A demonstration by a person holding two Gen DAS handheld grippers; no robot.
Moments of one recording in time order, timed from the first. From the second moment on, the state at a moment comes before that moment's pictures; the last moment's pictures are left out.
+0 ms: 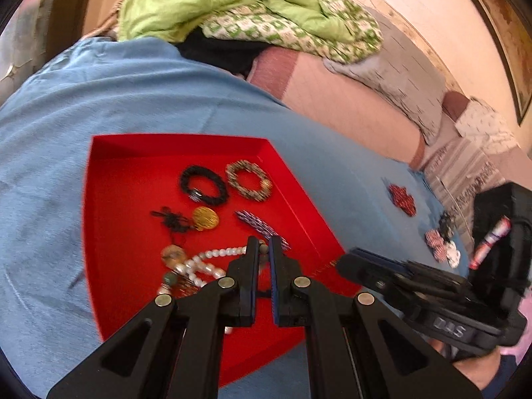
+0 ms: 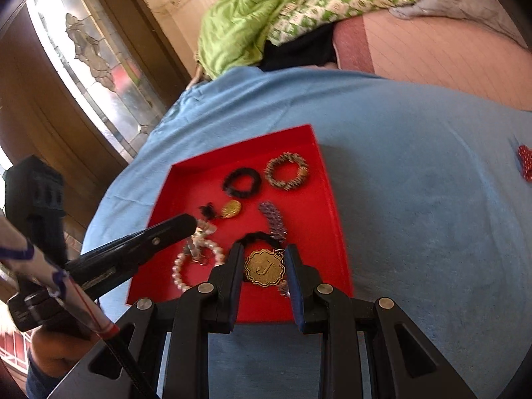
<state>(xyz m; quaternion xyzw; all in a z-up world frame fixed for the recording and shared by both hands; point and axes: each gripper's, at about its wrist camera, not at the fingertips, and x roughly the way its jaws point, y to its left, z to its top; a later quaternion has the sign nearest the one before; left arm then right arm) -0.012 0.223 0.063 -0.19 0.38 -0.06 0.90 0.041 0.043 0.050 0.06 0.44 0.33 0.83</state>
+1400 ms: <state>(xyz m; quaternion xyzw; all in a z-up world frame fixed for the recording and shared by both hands) 0.014 0.226 0.070 -0.17 0.35 -0.01 0.92 0.043 0.036 0.045 0.07 0.46 0.31 0.83</state>
